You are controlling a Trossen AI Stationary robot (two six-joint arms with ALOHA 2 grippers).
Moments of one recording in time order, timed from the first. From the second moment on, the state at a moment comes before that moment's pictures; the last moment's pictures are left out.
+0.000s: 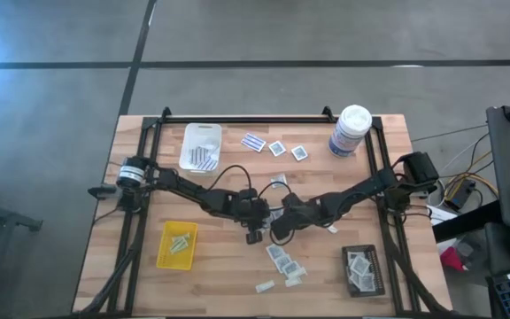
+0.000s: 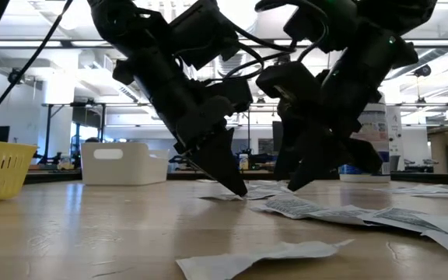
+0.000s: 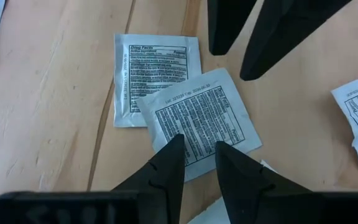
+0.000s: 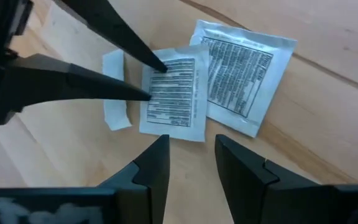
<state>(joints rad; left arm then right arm) -0.15 1.96 1.10 -0.05 -0.10 -0.27 0.24 1.77 0.86 -0.05 0.18 1.26</state>
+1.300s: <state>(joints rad) -0.16 1.96 1.09 0.04 -0.11 -0.22 0.23 1.82 0.86 0.02 0.10 1.22</state>
